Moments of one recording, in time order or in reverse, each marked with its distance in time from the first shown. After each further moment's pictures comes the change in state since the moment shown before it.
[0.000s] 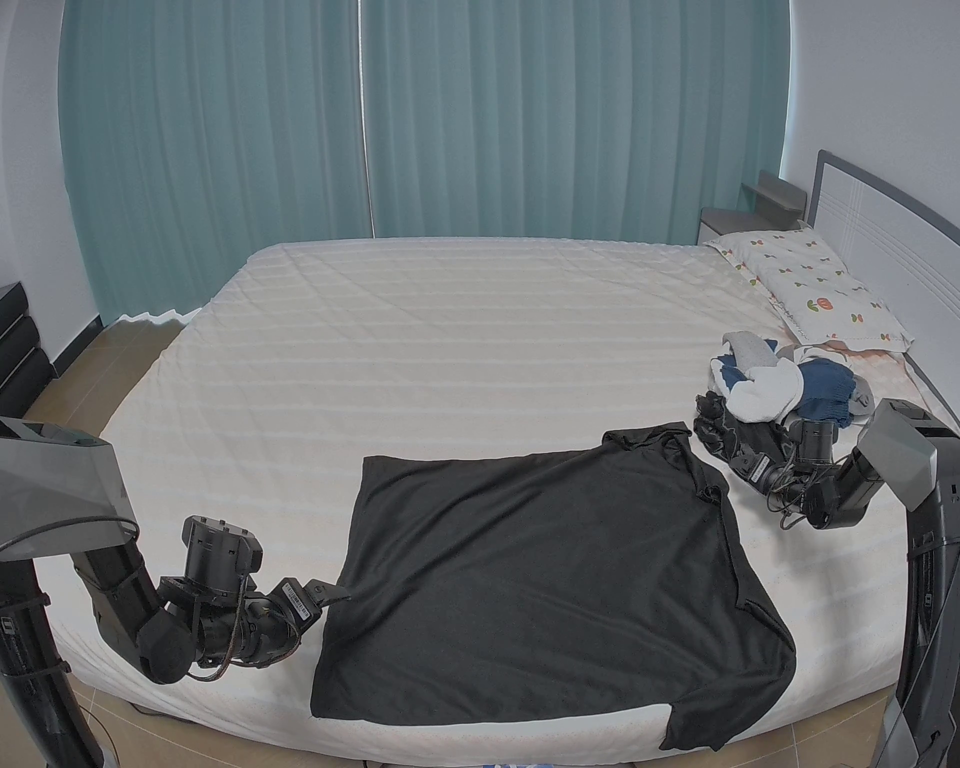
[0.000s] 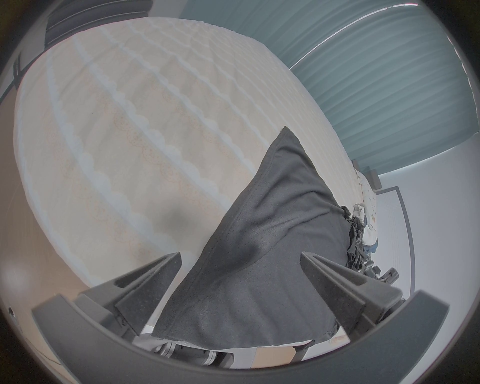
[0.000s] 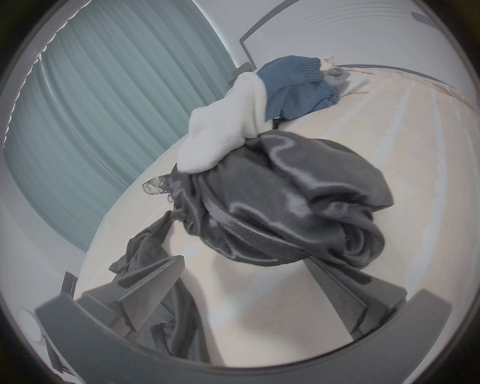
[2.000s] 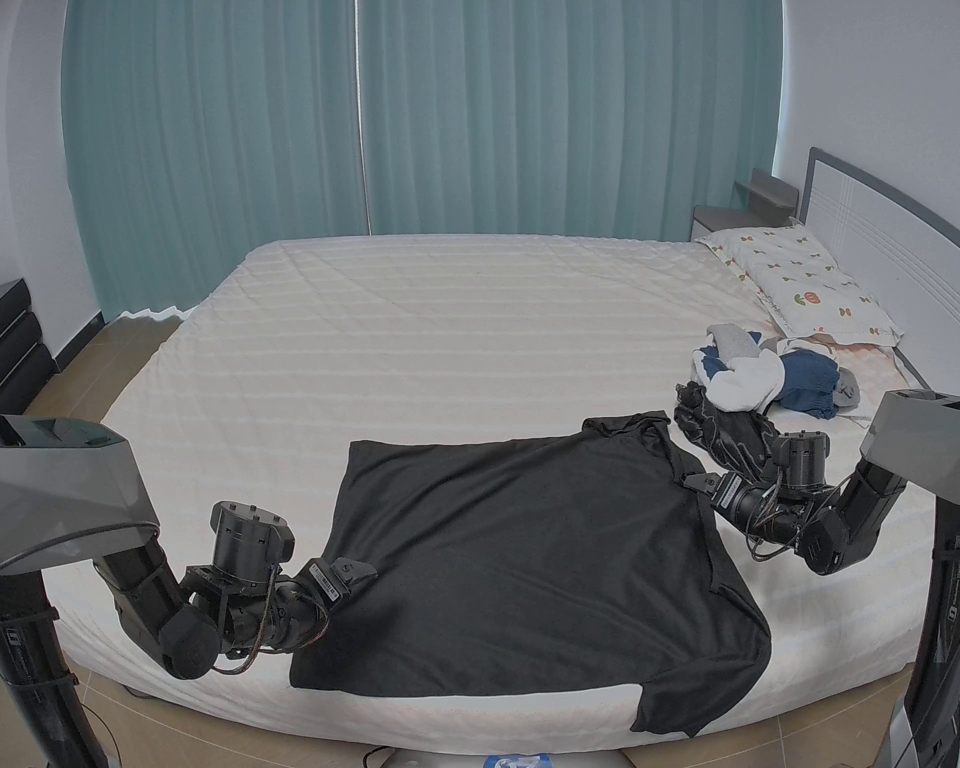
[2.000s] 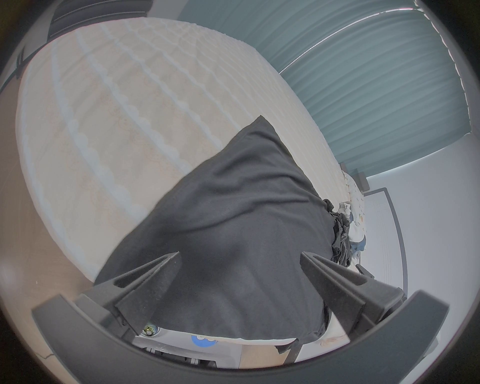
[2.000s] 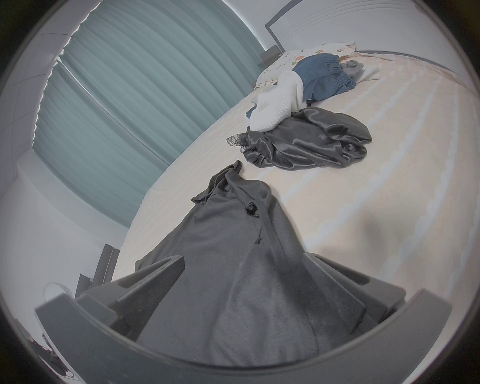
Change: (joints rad) left arm -0.088 0.007 -0.093 0.005 0.058 -0.081; right arm 0.221 -0.288 0.513 -0.256 0.071 0.107
